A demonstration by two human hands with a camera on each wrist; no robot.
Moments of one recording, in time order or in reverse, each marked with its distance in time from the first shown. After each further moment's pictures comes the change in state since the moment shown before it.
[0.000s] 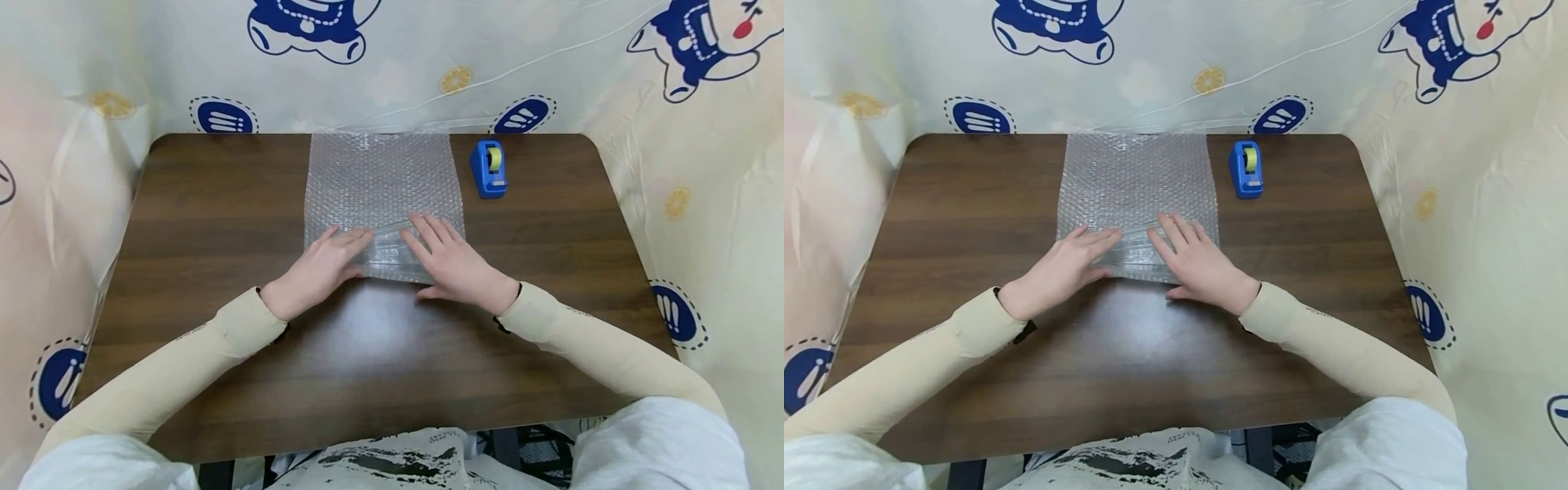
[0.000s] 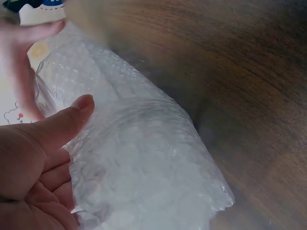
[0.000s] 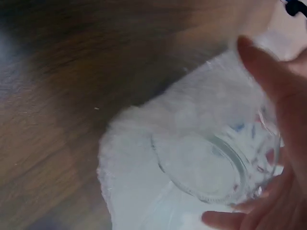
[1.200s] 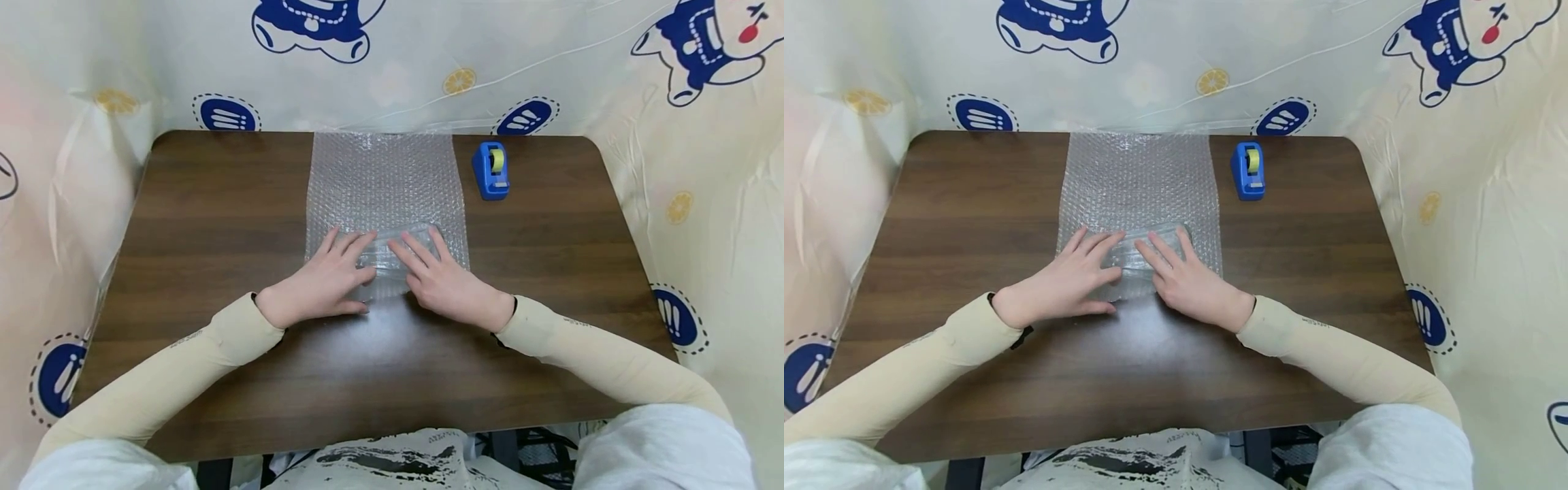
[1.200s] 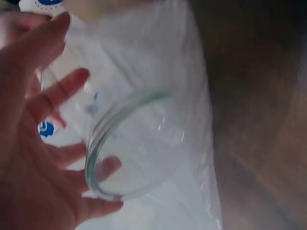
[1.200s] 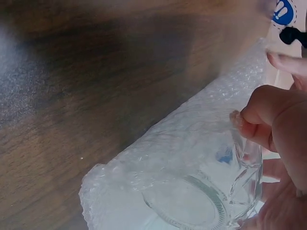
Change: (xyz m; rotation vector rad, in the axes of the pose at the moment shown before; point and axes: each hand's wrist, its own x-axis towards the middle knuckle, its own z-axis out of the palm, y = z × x) left_hand -0.008 0.003 0.003 0.242 -0.111 0.191; right_hand -0.006 -0.027 0.006 -0.273 -0.013 -0.204
